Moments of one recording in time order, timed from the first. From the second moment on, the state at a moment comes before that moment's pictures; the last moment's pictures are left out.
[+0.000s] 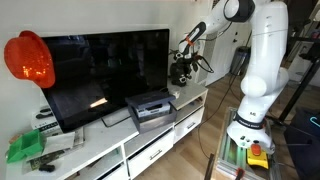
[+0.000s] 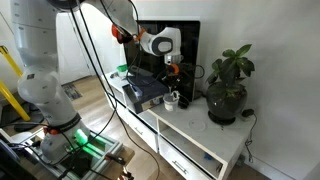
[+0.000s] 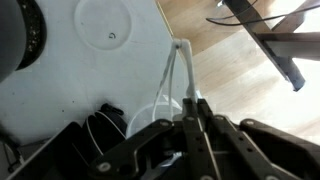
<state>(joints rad) -0.50 0.32 -0.13 -2.05 -0.08 2.33 -1.36</state>
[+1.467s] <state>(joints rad) -0.27 0.50 -0.20 -2.08 -0.46 2.65 -1.09</state>
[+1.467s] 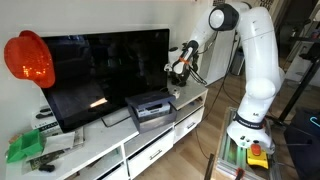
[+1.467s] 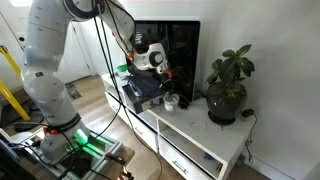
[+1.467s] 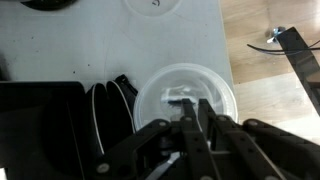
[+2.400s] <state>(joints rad) -0.44 0.49 -0.17 -2.05 -0.18 2.59 -1.15</state>
